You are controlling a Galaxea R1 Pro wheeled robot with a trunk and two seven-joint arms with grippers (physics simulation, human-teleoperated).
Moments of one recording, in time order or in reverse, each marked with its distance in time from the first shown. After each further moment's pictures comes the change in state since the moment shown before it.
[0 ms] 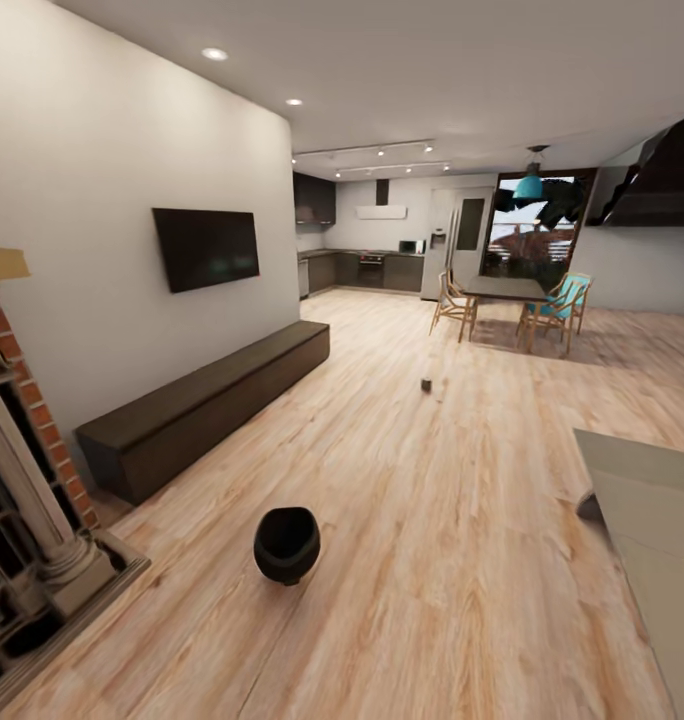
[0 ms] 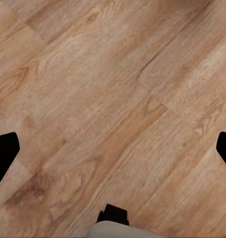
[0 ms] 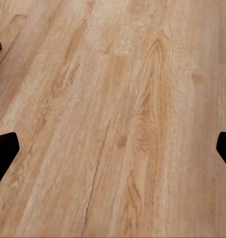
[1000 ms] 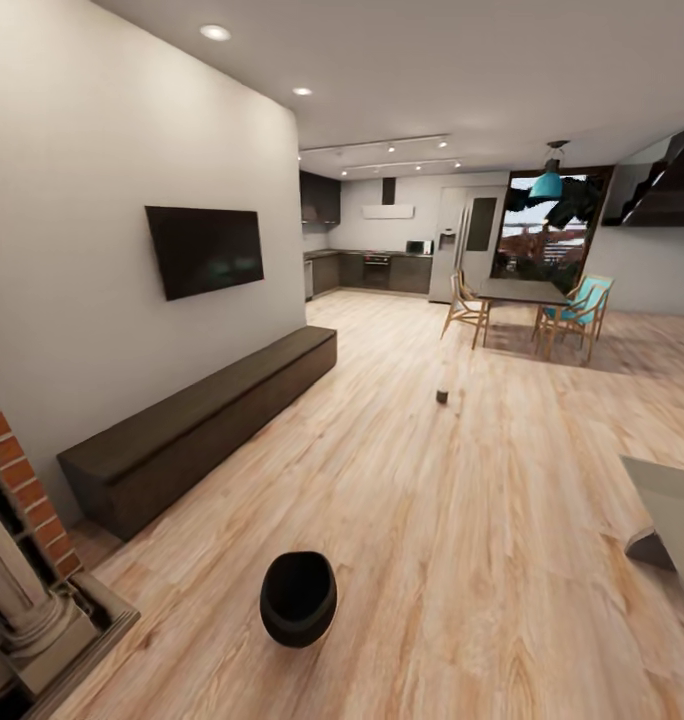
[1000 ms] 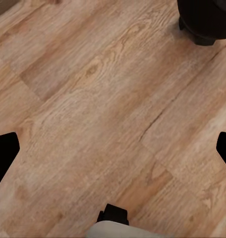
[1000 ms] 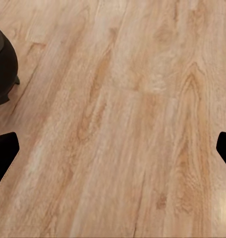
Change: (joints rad) left arm 0.000 0.000 -0.002 0.000 -0.001 0.000 0.000; right arm 0.000 0.000 0.000 0.000 -0.001 -0.001 0.002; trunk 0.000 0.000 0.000
